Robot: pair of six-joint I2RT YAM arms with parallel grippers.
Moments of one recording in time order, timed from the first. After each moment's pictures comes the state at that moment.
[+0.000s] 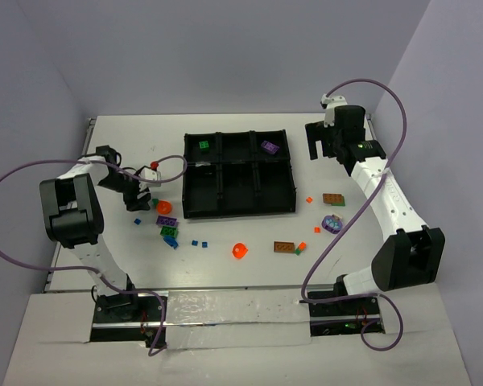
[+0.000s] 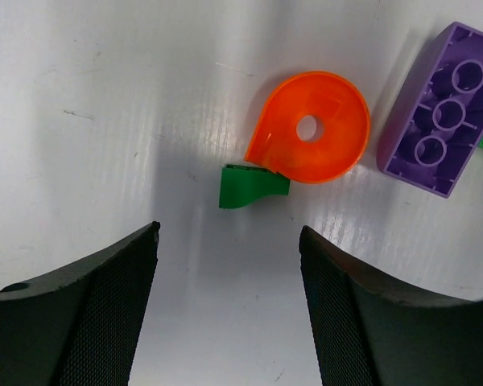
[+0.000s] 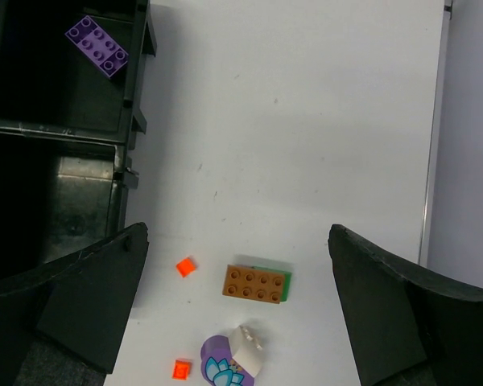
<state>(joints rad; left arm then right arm) 0.17 1.88 1.24 -0.88 0.65 1.61 0.12 1.42 1.32 -0.53 0.11 -0.14</state>
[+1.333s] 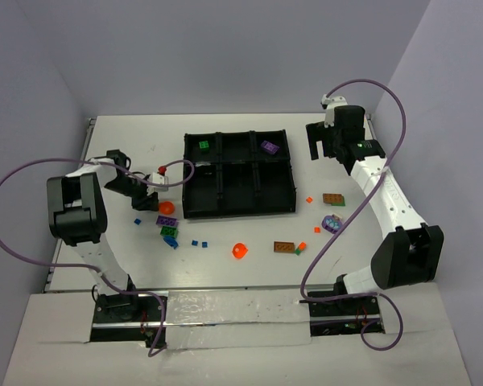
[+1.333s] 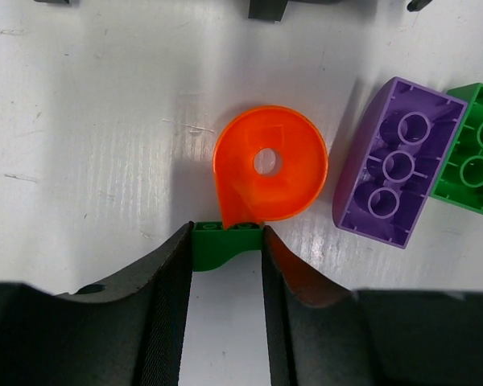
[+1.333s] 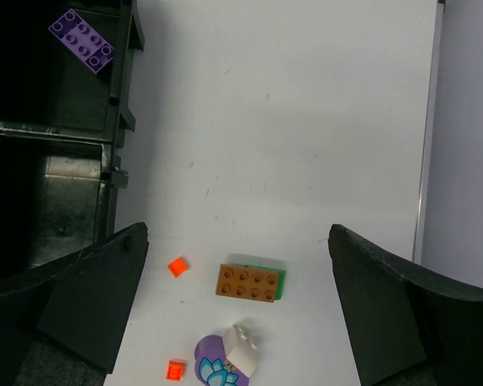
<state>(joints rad) 0.11 1.90 1.20 -0.87 0.69 1.60 0.12 1.43 1.32 -0.52 0.13 -0.14</state>
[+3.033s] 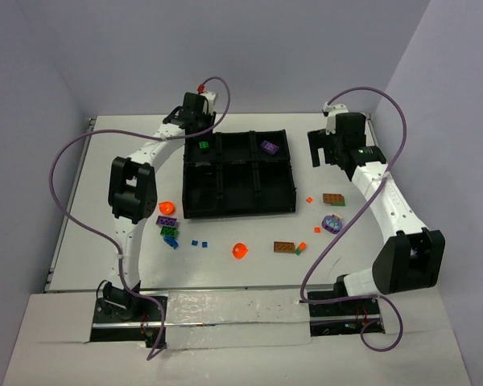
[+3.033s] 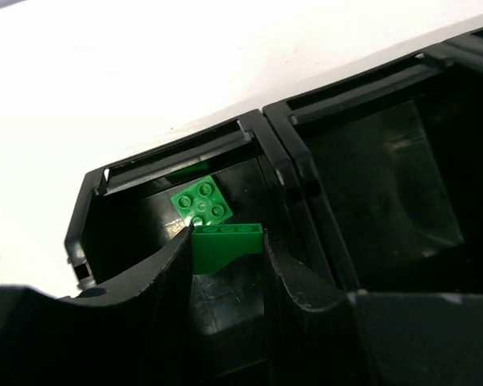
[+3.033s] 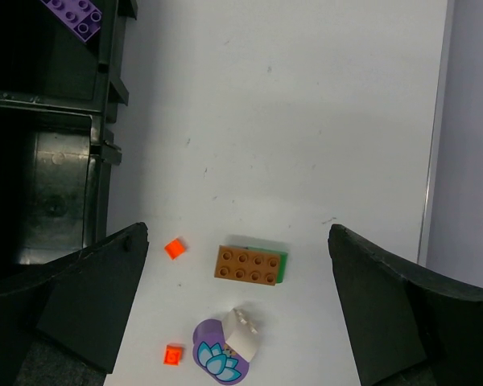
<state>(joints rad) -0.38 2.28 2.02 -0.45 -0.03 -0.03 0.10 1.39 1.24 -0.52 0.12 -0.14</state>
